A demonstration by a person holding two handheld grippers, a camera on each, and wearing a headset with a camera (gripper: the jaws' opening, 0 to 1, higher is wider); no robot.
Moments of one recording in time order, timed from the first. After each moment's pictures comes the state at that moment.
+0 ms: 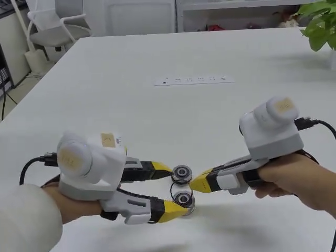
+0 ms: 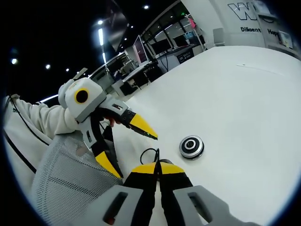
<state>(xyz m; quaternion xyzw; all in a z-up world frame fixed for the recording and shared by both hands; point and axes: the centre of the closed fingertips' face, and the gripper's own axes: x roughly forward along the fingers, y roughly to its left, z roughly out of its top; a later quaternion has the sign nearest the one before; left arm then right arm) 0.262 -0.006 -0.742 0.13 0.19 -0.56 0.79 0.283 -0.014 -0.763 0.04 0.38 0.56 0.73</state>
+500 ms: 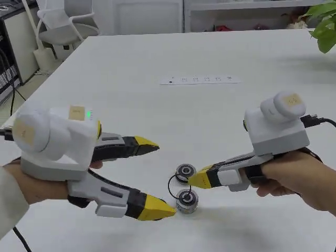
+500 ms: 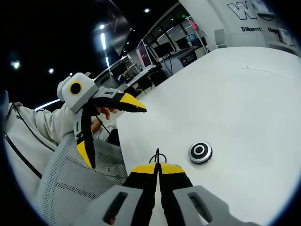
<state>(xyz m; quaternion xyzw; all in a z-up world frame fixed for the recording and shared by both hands) 0.247 0.024 -0.697 0.14 0.18 -0.56 0.80 0.272 -0.001 -0.749 0.05 0.37 0.58 0.73</state>
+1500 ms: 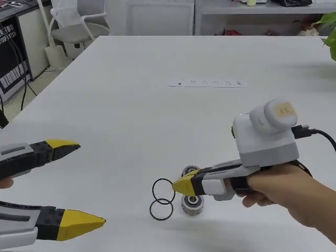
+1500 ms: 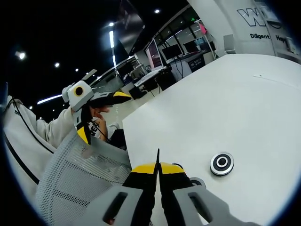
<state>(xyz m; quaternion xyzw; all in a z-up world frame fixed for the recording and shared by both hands) 0.214 0.130 -0.680 0.09 0.17 -0.42 0.89 0.253 0.039 -0.738 0.05 0.34 0.60 0.72</state>
